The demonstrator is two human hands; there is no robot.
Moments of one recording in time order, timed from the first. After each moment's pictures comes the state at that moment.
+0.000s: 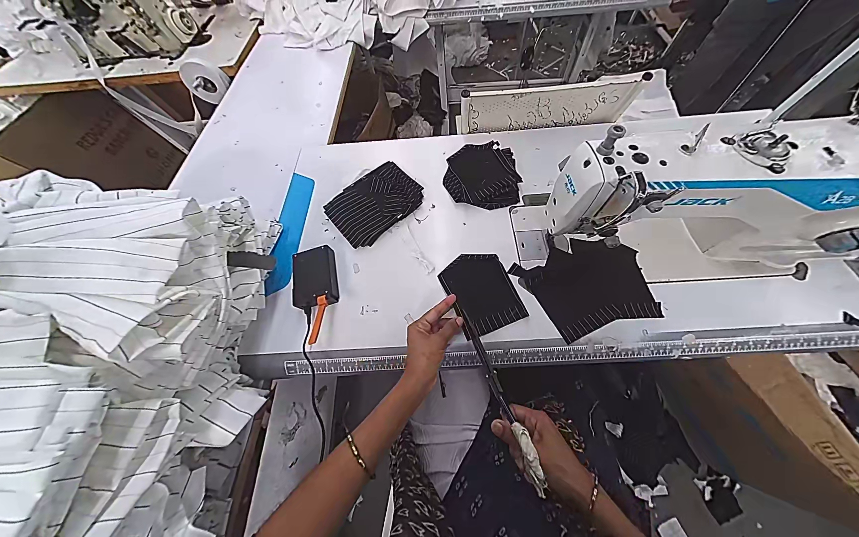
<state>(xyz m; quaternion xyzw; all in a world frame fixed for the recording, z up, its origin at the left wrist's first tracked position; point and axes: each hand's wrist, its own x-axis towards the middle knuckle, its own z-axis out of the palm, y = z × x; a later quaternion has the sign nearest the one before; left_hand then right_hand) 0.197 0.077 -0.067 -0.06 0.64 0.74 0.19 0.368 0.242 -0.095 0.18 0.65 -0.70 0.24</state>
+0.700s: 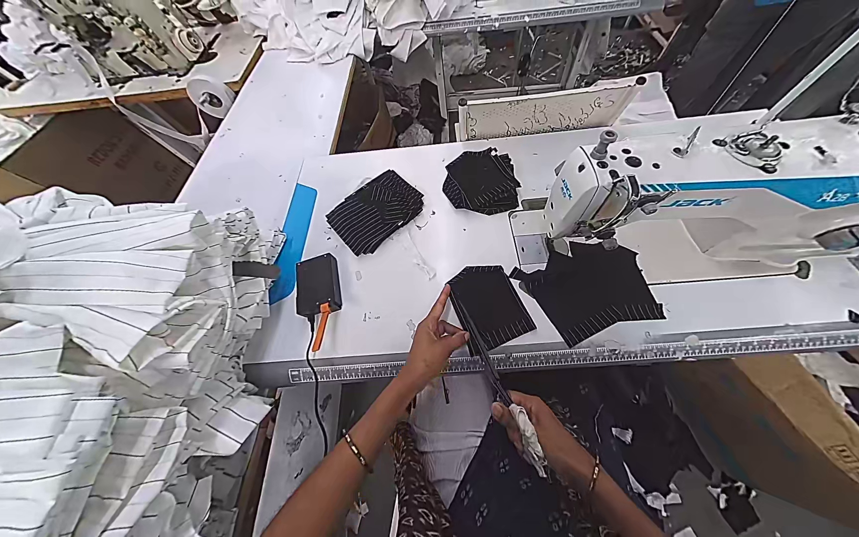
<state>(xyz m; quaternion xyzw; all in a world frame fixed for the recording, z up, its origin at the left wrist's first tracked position) 0.181 0.065 -0.072 0.10 0.70 0.66 0.27 0.340 0.244 -0.079 0.17 0.62 -0.71 0.27</state>
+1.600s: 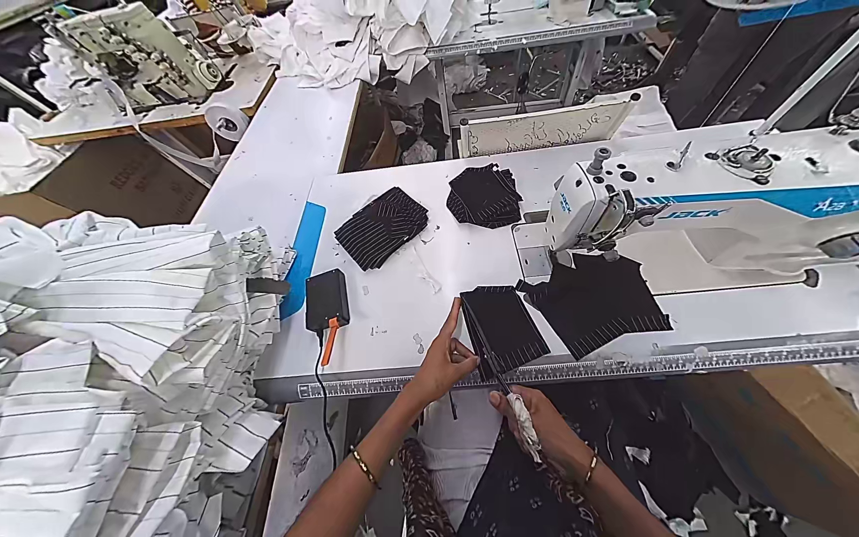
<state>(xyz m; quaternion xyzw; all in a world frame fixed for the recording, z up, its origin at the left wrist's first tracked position) 0.179 0.062 -0.069 0.18 0.70 0.60 0.33 0.312 0.239 -0.075 0.19 0.63 -0.71 0.24</state>
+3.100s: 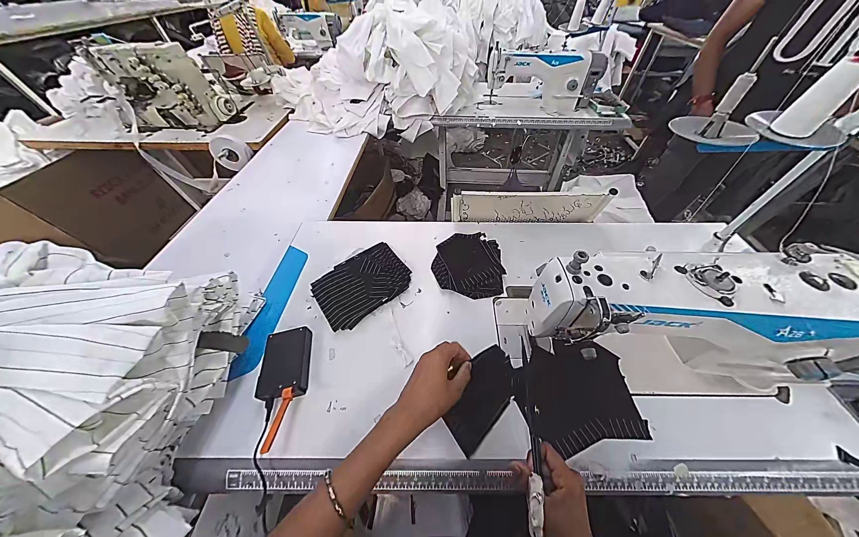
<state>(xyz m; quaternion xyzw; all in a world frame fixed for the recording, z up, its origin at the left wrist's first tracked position) 0.111 0.126 -0.002 0.25 0.85 0.42 0.19 0.303 0.303 -0.098 0.14 0.82 -0.53 -0.15</state>
